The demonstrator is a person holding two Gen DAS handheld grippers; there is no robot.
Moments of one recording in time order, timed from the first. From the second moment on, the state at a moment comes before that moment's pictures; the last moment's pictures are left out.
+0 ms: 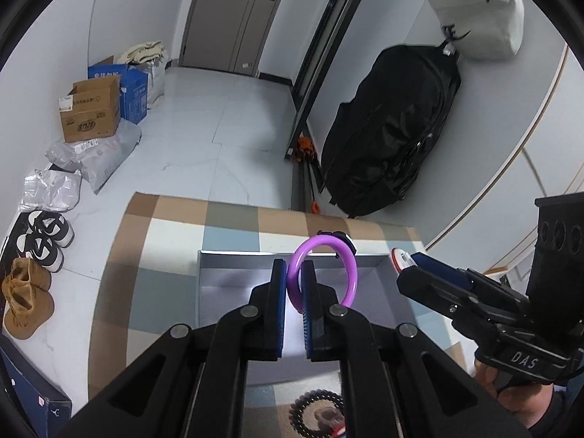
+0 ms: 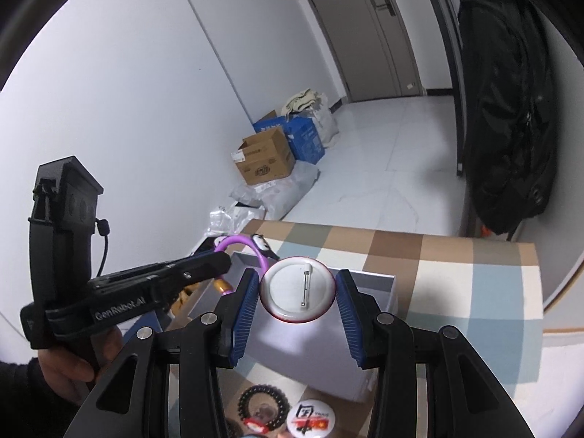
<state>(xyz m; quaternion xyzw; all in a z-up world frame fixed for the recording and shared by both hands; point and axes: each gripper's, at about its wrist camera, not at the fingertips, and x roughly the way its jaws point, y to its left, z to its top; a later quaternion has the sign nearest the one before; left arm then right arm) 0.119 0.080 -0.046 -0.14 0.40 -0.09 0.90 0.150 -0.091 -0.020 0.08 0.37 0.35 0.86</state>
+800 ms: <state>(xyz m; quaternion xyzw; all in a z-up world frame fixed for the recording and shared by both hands) 0.130 0.080 -0.054 -0.18 0.45 -0.12 0.87 0.157 -0.113 -0.026 0.12 0.37 0.34 0.86</state>
